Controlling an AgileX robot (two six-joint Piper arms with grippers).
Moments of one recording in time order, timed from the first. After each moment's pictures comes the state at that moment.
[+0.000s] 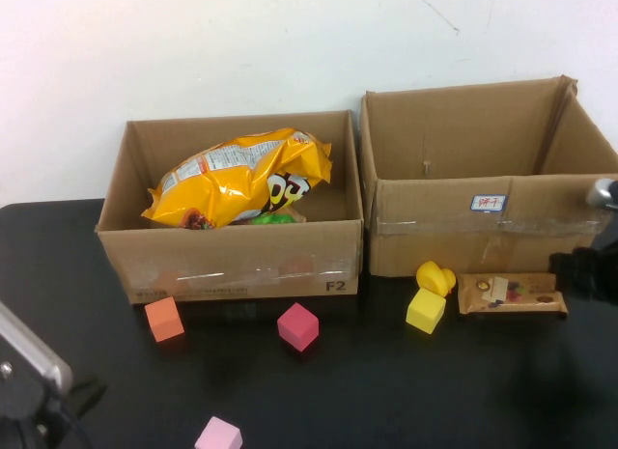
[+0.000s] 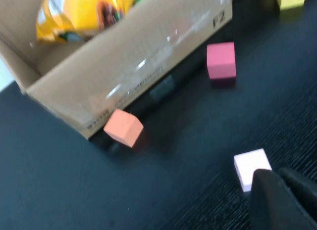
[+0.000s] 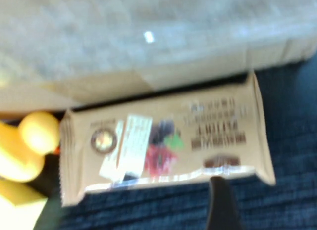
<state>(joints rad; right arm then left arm) 0.04 1.90 -0.93 0.84 0.13 -0.57 -0.34 0.67 -0.50 -0.17 0.56 0.49</state>
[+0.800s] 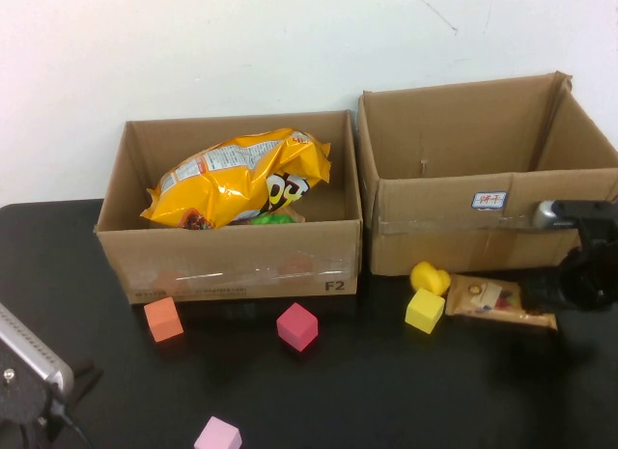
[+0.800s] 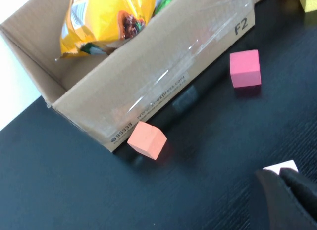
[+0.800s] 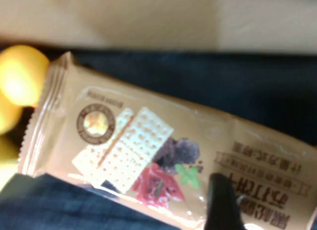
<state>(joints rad) 0.03 2.13 -1.13 0.81 0.28 -0.82 -0.34 0.67 -0.44 -0.11 0.43 0.49</state>
